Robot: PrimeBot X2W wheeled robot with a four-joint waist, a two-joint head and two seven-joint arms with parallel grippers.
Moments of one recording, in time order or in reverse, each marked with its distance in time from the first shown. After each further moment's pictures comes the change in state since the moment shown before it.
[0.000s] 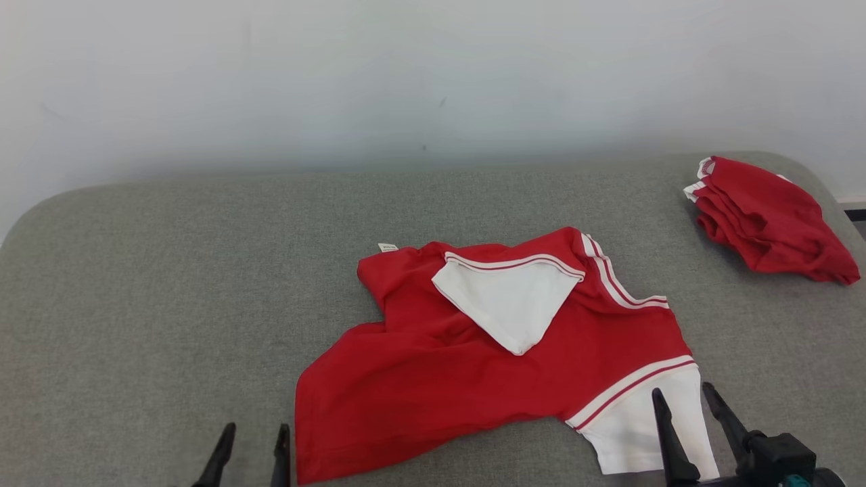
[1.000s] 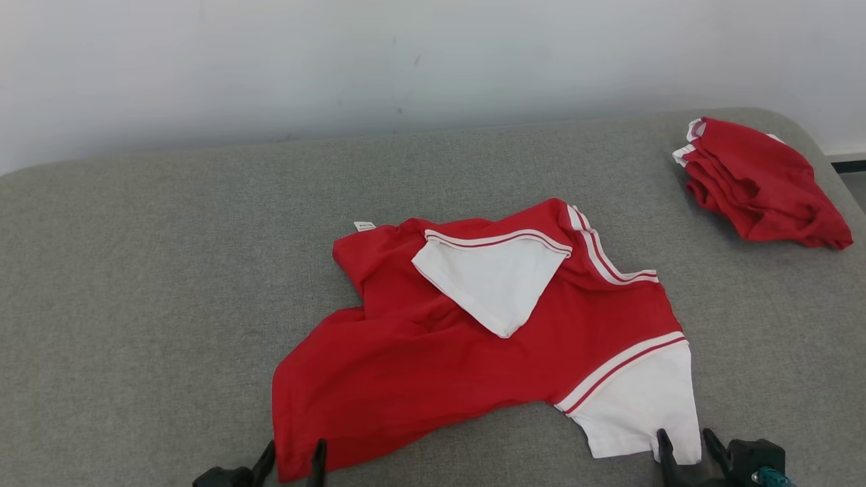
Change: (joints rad) left arm -0.163 0.006 -0.115 0.360 -0.132 -0.030 0.000; right arm -0.182 0.033 -0.087 0.516 -0.057 0.000 -0.009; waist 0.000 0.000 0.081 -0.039
